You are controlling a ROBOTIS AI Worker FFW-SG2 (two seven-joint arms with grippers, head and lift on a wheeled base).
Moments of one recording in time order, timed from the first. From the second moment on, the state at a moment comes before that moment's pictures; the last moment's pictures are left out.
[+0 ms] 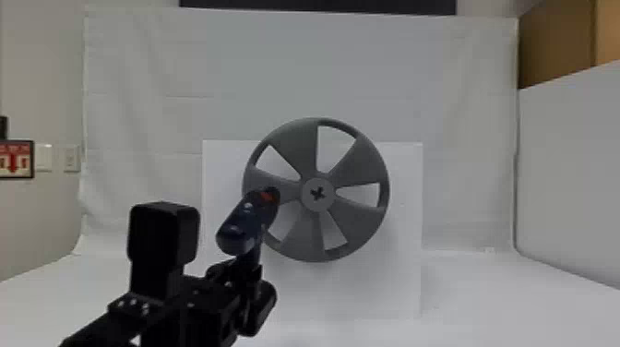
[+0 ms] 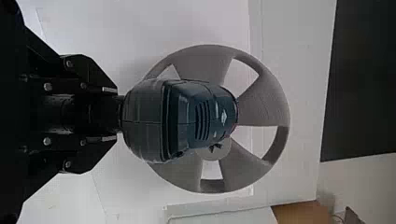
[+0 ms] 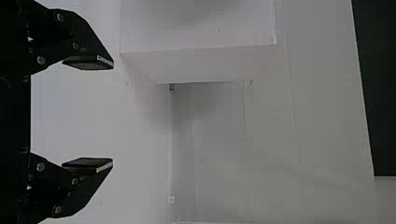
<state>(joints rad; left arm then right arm) -0.44 0.18 -0.23 -2.39 0.32 1.06 0.08 -0.37 -0.29 -0.73 -2.19 0.01 1.12 0.91</state>
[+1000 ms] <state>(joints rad) -0.56 0.17 -0.34 -2.26 0.37 1.03 0.08 -0.38 -0.29 -0.70 -2.19 0.04 1.13 0.91</state>
